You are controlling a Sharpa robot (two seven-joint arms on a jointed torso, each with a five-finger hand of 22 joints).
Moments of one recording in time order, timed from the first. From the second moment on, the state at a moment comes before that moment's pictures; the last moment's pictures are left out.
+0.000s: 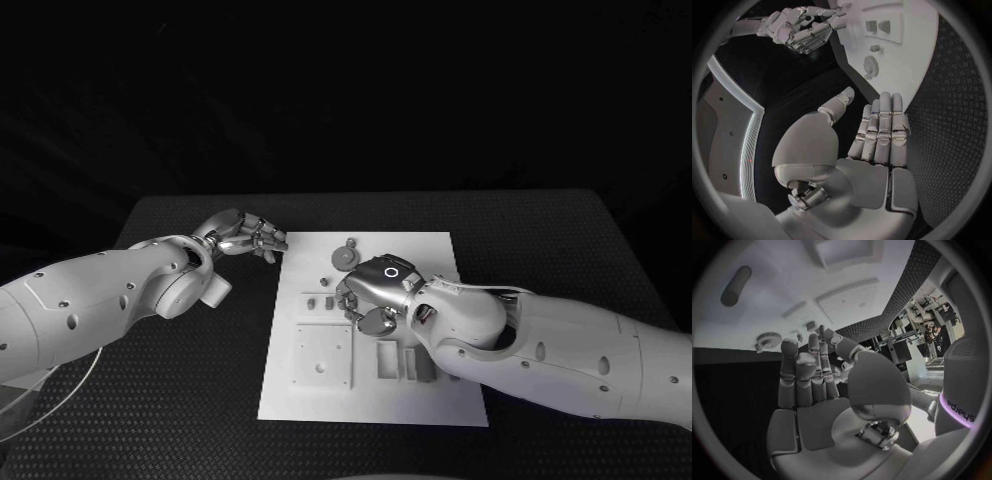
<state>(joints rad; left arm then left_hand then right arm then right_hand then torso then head) 1.24 -0.82 -0.13 1.25 -0.54 -0.20 0.21 1.10 -0.12 0.50 -0.28 0.05 0.83 0.19 0.32 0.46 1.10 0.14 0.07 0.24 1.04 0.05 0.57 0.60 0.01 1.04 -0.05 0.07 0.90 1.10 -0.66 -0.08 1.63 -1.92 -0.29 -0.21 1.17 -0.10 0.71 -0.29 0.05 1.05 0.11 0.32 0.50 1.32 0.04 0.15 0.30 1.30 -0.06 1.27 0.74 0.22 1.18 0.00 0.75 1.31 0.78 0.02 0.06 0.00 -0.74</state>
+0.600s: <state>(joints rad) 1.24 -0.81 -0.13 1.24 -0.54 -0.20 0.21 1.10 -0.12 0.50 -0.28 0.05 0.83 0.19 0.32 0.46 1.10 0.15 0.07 0.24 1.04 0.05 0.56 0.61 0.01 1.04 -0.05 0.07 0.90 1.05 -0.60 -0.09 1.61 -1.91 -0.28 -0.20 1.18 -0.10 0.72 -0.29 0.05 1.05 0.11 0.31 0.50 1.31 0.04 0.14 0.30 1.30 -0.06 1.27 0.74 0.22 1.18 0.00 0.75 1.31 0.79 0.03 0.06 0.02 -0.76</state>
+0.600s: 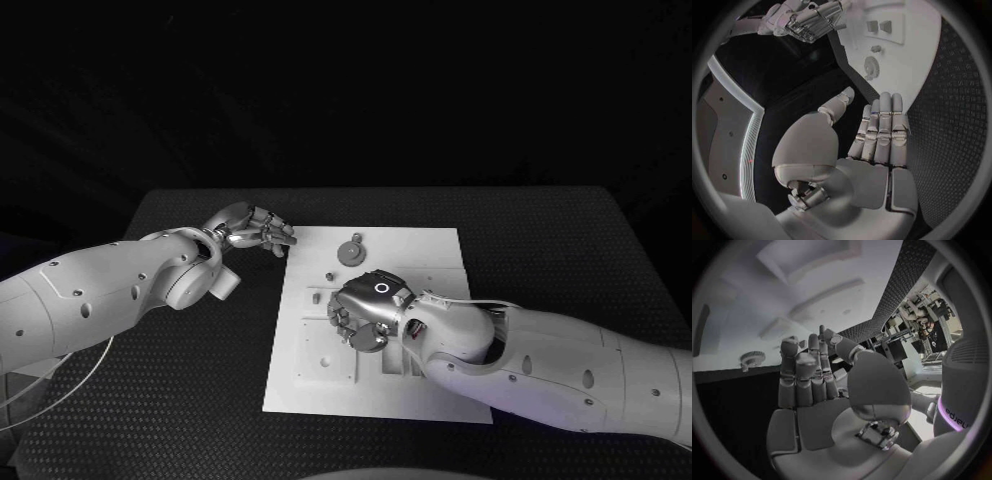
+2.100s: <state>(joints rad) 1.24 -0.82 -0.13 1.25 -0.54 -0.19 0.20 1.10 -0.12 0.50 -0.28 0.05 0.83 0.19 0.32 0.46 1.10 0.15 0.07 0.24 1.04 0.05 0.55 0.61 0.01 1.04 -0.05 0.07 0.90 1.05 -0.61 -0.11 1.60 -1.91 -0.26 -0.20 1.18 -0.10 0.71 -0.29 0.05 1.05 0.11 0.31 0.50 1.32 0.04 0.14 0.30 1.30 -0.06 1.27 0.74 0.22 1.18 0.00 0.75 1.31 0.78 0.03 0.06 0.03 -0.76</state>
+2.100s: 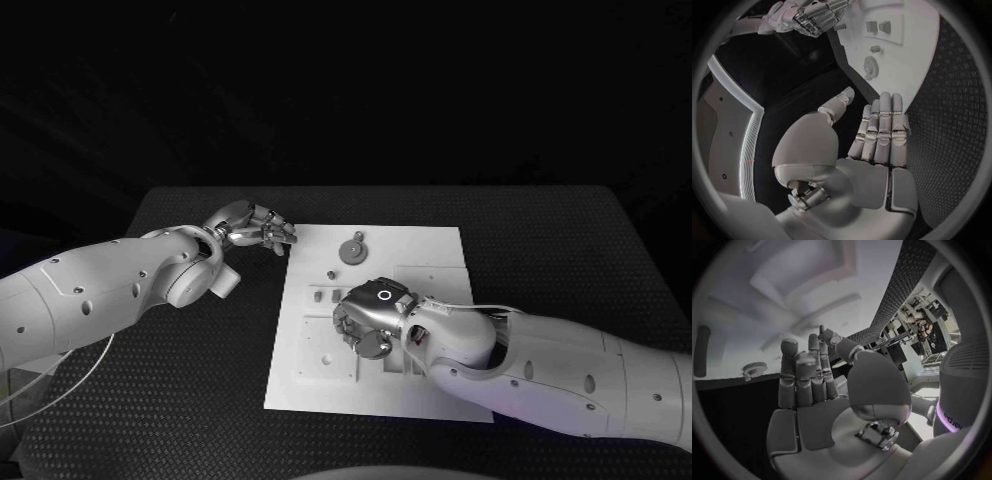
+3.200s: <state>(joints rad) 1.24 -0.82 -0.13 1.25 -0.54 -0.19 0.20 1.10 -0.12 0.49 -0.27 0.05 0.83 0.19 0.32 0.46 1.10 0.15 0.07 0.23 1.04 0.05 0.55 0.62 0.01 1.04 -0.05 0.07 0.89 1.05 -0.59 -0.11 1.58 -1.92 -0.24 -0.19 1.18 -0.10 0.71 -0.29 0.05 1.05 0.11 0.31 0.50 1.31 0.04 0.14 0.31 1.30 -0.06 1.27 0.74 0.22 1.18 0.00 0.75 1.31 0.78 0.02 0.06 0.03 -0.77</state>
